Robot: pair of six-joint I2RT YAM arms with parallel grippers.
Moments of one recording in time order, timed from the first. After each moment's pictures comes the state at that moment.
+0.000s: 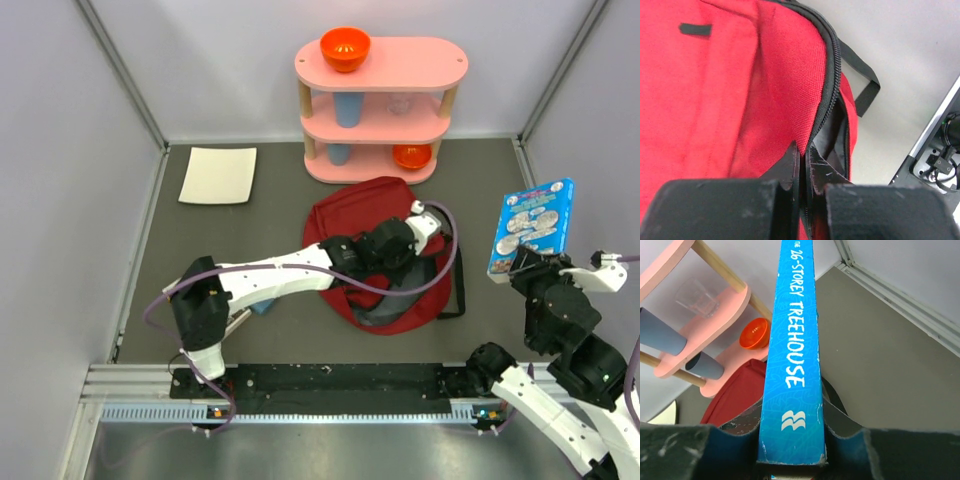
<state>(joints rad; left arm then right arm) -1.14 1.80 1.47 -0.31 -0.07 -0.21 0.64 0.25 0.84 -0.74 0.99 0.68</state>
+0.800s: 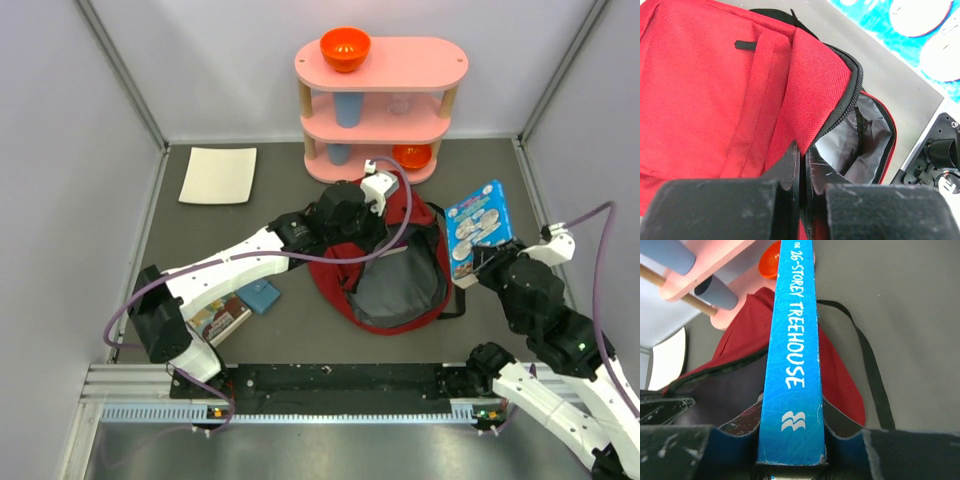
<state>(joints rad) -0.95 1.57 1.40 -0.29 0.04 -0.24 0.64 0.41 0.85 -0.79 0.70 0.78</state>
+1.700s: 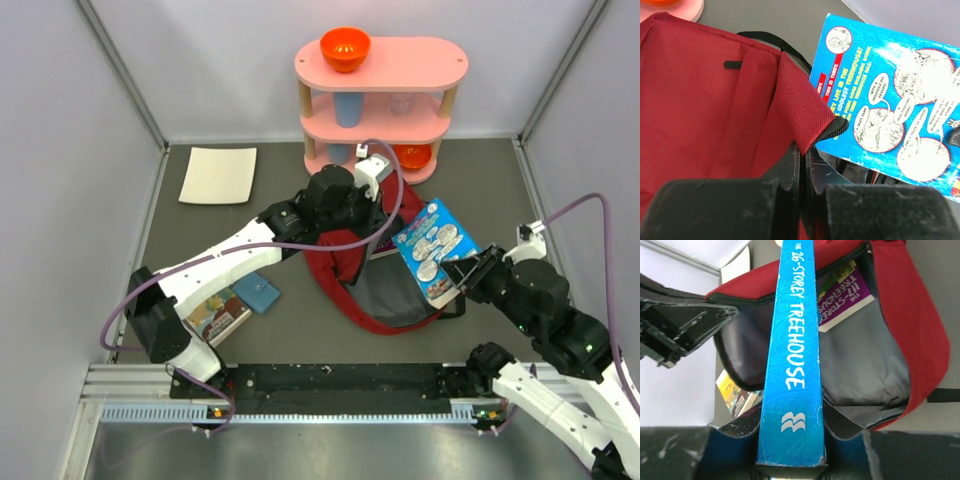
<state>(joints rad) -0.89 1.56 1.45 -0.29 0.17 -0.27 0.64 0.41 0.87 -0.85 0.26 0.94</state>
